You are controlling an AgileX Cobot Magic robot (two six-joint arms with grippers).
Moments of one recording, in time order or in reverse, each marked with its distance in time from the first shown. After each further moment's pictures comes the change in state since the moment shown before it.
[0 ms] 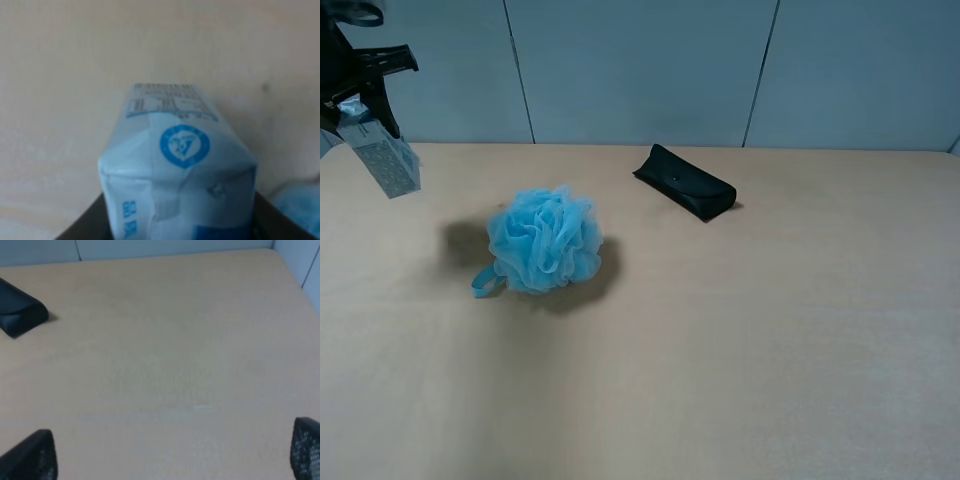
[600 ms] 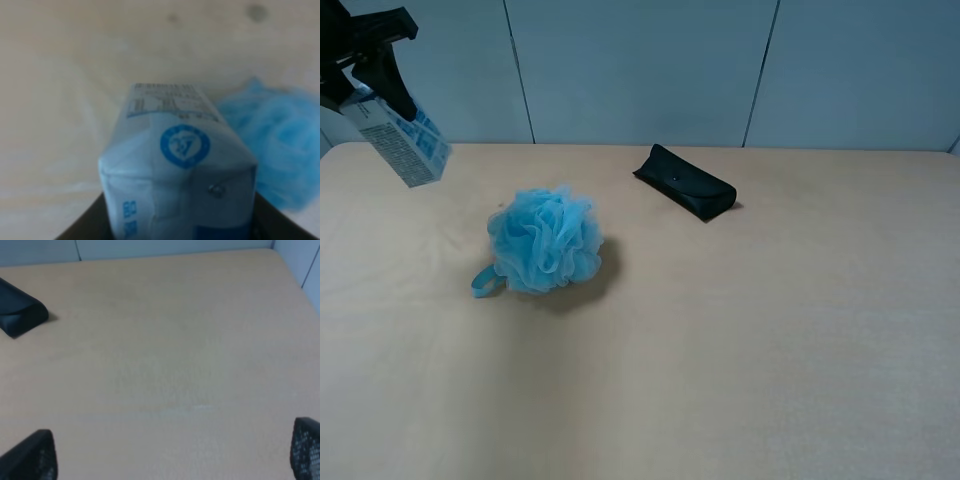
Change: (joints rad) left arm -0.012 -0.082 -0.008 -0.226 0.104 0.310; right arm 0.000 0.000 0.000 0.000 0.000 0.000
